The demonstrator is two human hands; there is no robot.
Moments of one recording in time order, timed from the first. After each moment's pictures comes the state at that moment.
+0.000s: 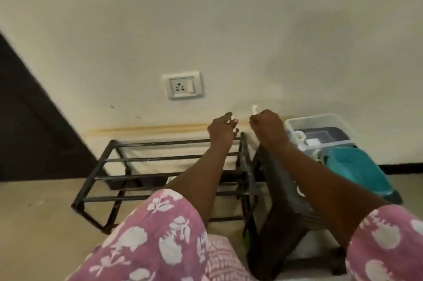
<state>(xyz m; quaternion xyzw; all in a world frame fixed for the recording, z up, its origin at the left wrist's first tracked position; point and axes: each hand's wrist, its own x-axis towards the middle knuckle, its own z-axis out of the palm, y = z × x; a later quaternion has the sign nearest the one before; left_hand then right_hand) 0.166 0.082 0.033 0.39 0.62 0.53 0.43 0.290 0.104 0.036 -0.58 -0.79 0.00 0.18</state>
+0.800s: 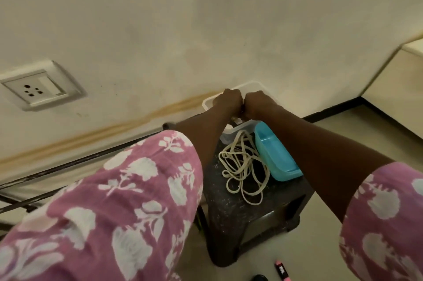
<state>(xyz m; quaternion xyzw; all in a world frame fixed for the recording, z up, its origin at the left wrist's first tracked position) 0.389 0.216 -0.017 0.80 0.57 0.01 0.17 0.467 0.176 -0.002 -0.73 -0.68 0.11 -0.01</state>
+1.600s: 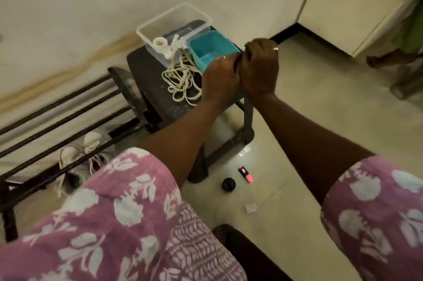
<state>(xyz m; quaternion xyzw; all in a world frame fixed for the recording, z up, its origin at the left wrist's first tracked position) 0.429 -0.015 -0.035 0.83 0.42 0.33 0.18 0.509 -0.047 -0.028 -0.75 -0.49 -0.12 0.42</state>
